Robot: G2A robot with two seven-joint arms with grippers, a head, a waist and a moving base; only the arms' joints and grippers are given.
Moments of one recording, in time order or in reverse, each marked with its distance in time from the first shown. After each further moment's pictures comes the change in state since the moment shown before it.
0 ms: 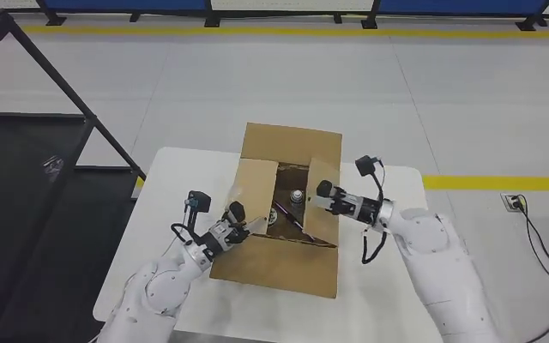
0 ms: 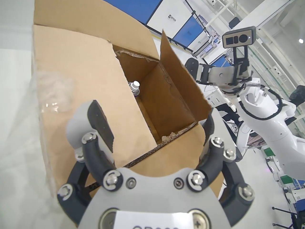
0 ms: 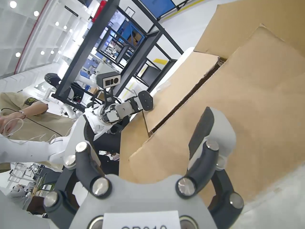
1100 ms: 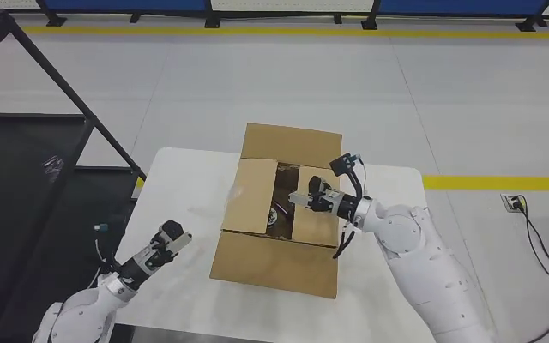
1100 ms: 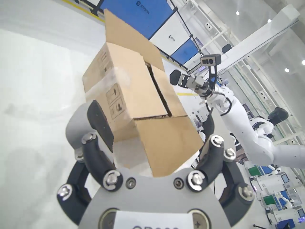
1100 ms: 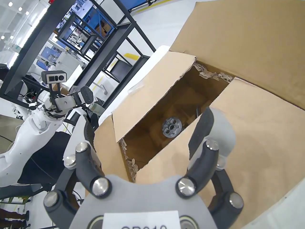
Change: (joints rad) left arm 0.315 0.086 -0.465 -0.114 -0.384 -0.188 -0.353; right arm 0.016 0.003 -0.112 -0.041 -0.262 0.084 -0.227
